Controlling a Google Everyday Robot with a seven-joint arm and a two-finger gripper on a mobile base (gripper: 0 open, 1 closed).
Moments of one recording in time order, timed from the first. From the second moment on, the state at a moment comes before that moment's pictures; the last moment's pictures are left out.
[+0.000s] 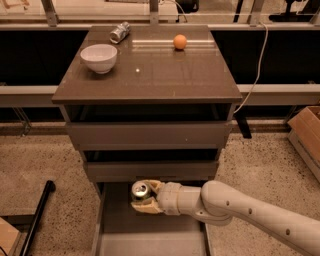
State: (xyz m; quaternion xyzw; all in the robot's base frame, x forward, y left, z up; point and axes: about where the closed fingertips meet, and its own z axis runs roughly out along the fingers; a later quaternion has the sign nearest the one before) arm 0.490 0.054 0.558 -0.50 0.65 0.31 0.48
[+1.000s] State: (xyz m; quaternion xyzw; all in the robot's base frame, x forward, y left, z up) arm 0.496 0.078 0.383 -0.51 0.64 0.31 0.48
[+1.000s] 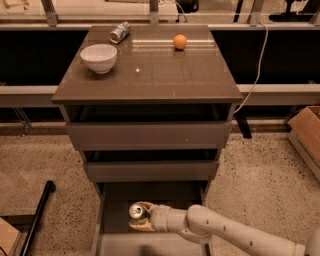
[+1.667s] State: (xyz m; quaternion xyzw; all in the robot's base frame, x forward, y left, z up) arm 0.494 0.073 0.249 -0.49 0.63 0.37 0.48
